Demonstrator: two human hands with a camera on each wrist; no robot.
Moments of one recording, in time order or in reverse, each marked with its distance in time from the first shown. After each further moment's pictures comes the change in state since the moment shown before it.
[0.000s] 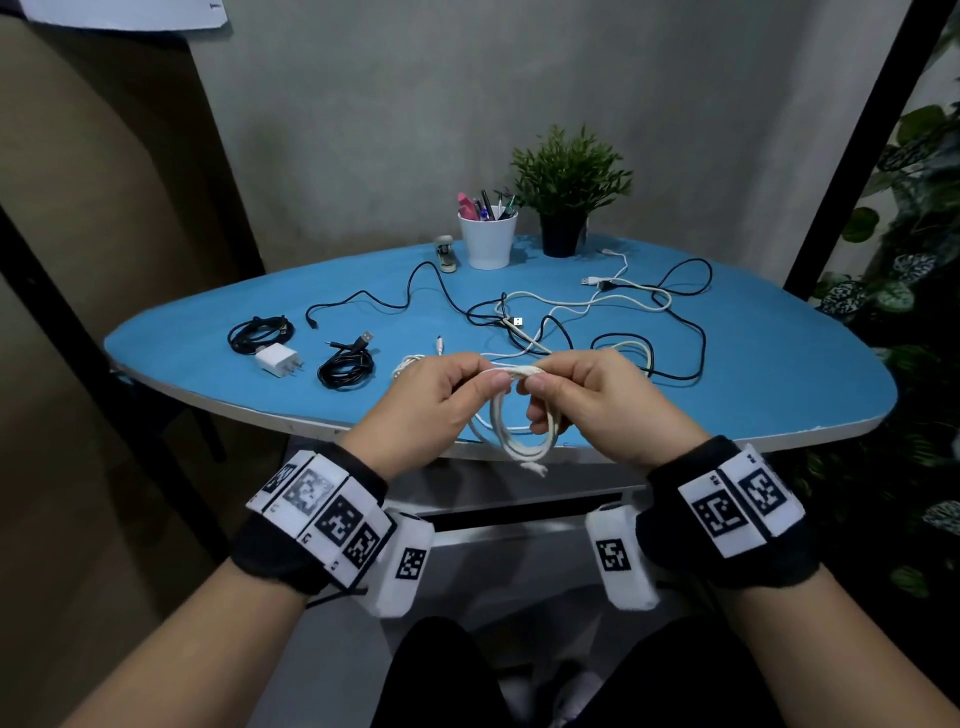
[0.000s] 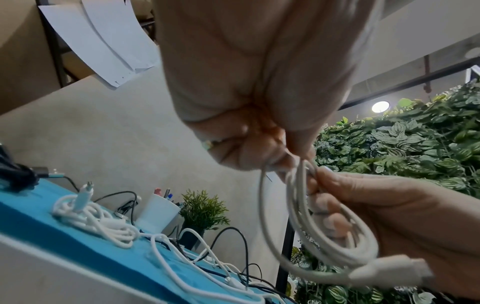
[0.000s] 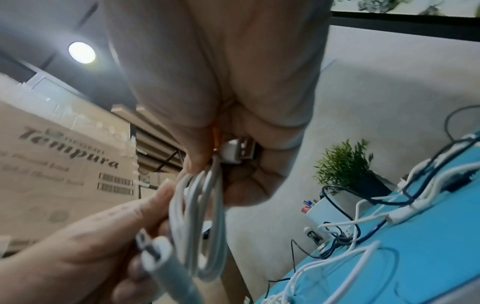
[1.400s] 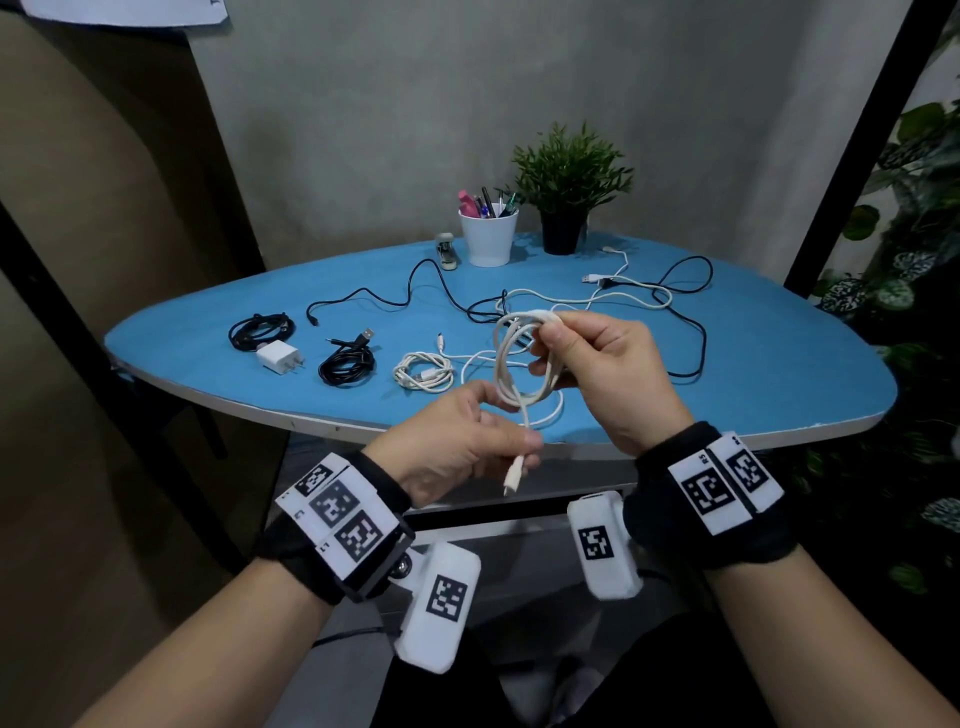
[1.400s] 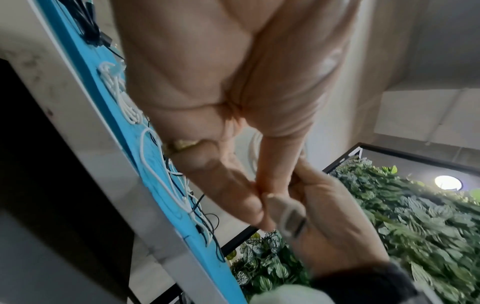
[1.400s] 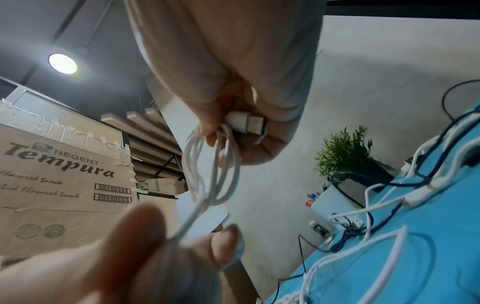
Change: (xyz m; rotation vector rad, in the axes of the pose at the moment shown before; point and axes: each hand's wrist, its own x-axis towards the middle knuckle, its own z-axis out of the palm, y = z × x) left_hand -0.011 0.013 0.023 -0.884 -0.254 -0.463; right_hand 0.010 -0.008 0.005 0.239 0.326 -0.113
